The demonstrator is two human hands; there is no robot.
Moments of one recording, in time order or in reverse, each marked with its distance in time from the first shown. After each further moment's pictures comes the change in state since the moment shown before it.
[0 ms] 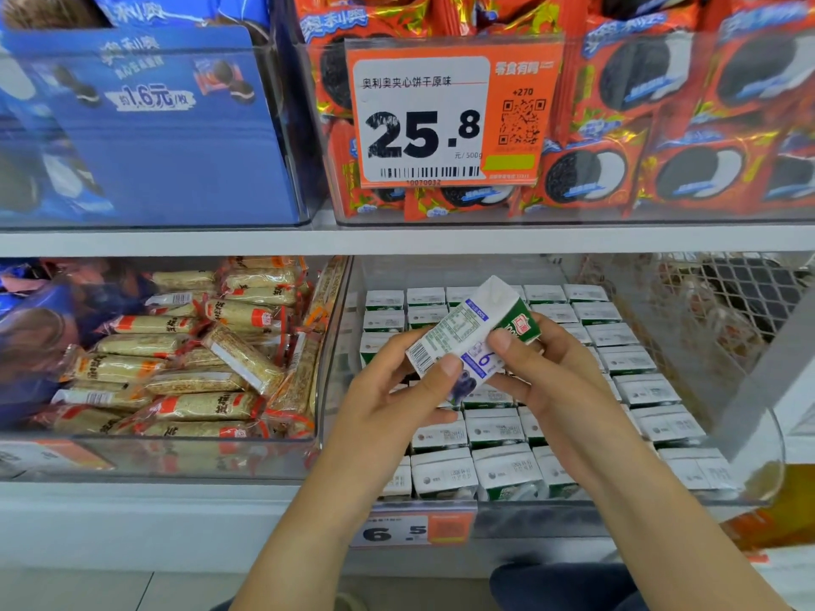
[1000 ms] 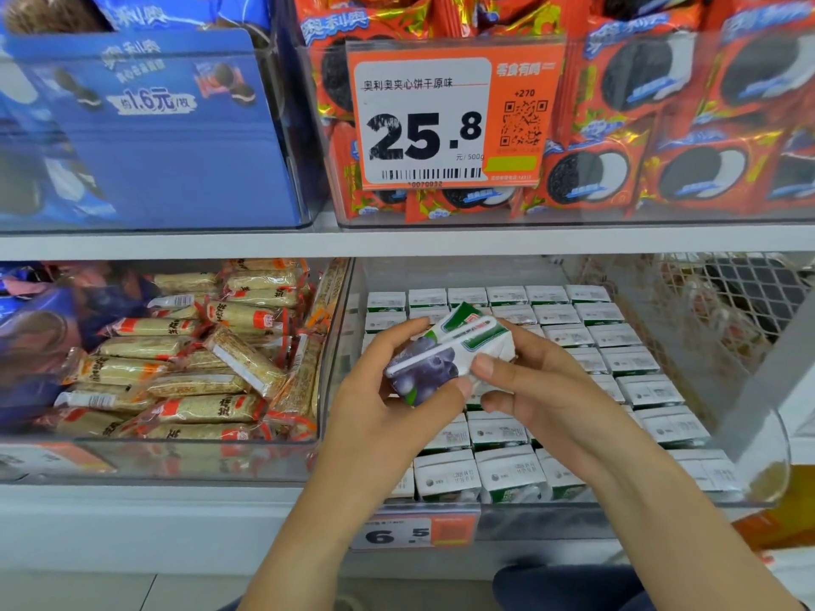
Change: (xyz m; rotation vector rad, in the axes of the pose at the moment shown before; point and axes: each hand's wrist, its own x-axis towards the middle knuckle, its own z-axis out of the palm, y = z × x) left_hand 0.003 -0.002 -0.001 0.094 0.124 0.067; right_hand 0.004 -0.002 -0.003 -0.056 -0.244 0.138
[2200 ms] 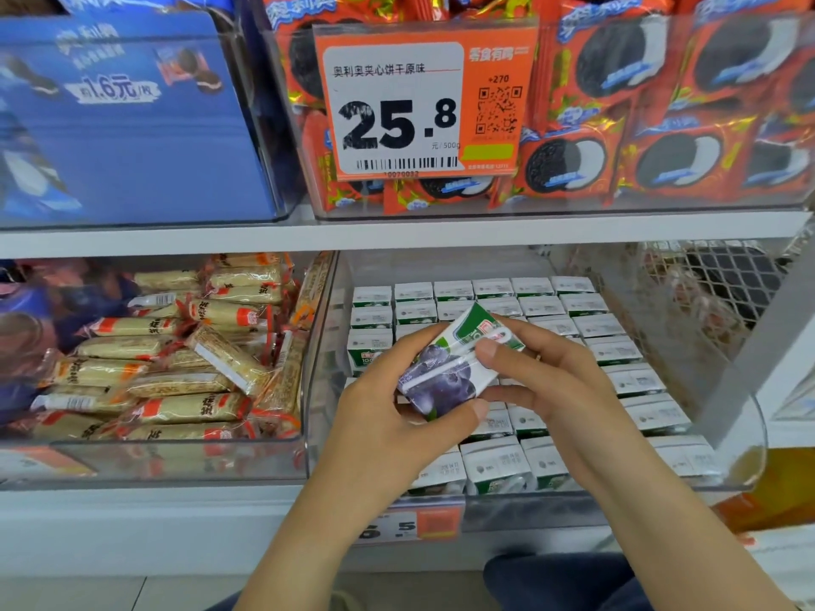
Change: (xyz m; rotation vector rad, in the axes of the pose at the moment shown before) left_hand -0.002 -0.012 0.007 0.260 -0.114 0.093; right_hand -0.017 -0.005 0.002 -0.087 0.237 -0.076
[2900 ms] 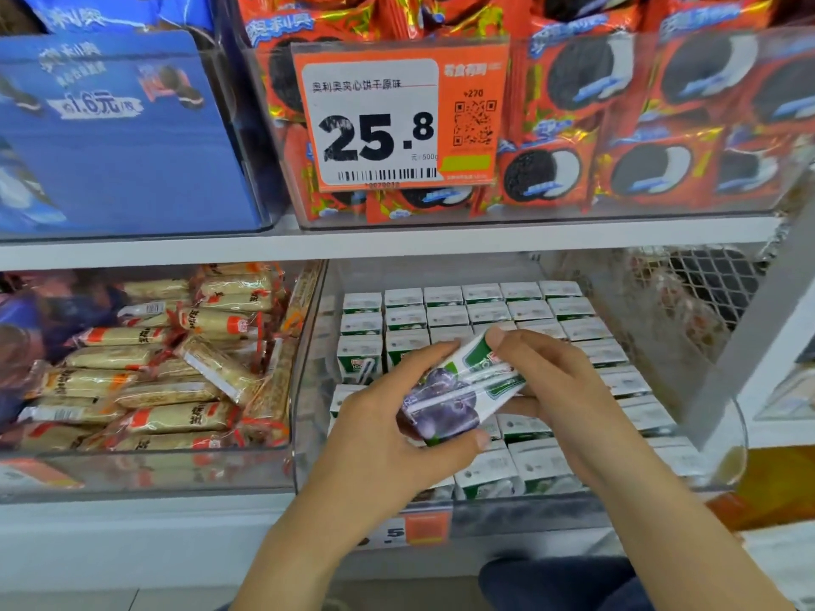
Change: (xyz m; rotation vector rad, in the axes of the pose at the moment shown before) left_hand -0.003 0.000 0.002 0.089 -0.103 0.046; right_hand 0.000 -0.003 -0.008 -0.086 0.076 0.058
